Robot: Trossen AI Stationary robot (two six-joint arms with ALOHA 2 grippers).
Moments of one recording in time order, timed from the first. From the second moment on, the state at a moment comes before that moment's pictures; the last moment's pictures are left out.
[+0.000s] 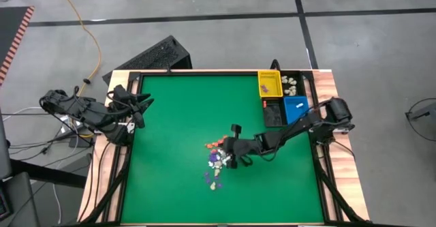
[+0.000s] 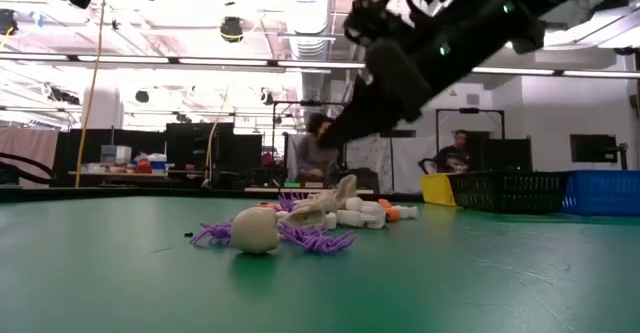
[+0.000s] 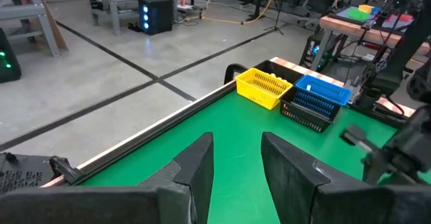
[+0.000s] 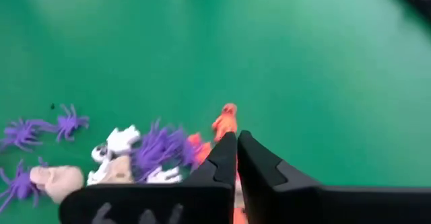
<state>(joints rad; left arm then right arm) -0.40 0.49 0.81 -0.62 -1.01 -0.41 0.25 1.72 0.91 0.26 0.42 0.10</state>
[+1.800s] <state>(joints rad) -0.41 0.49 0.81 -0.62 -1.01 -0.42 0.30 1.84 0.91 0.15 0.27 0.16</state>
